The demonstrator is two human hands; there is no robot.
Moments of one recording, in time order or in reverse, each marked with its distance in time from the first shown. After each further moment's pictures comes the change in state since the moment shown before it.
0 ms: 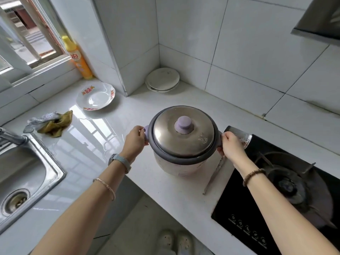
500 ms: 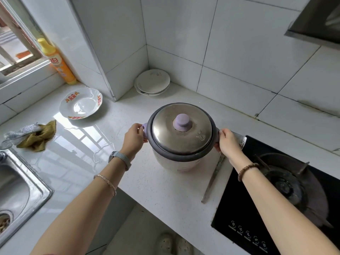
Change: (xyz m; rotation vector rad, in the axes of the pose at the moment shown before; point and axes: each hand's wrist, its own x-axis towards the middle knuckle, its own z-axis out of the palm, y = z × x) left_hand 0.051 0.014 0.020 -0.005 -0.041 0.027; right_hand 0.039 -0.004 0.001 0.022 0.079 0.063
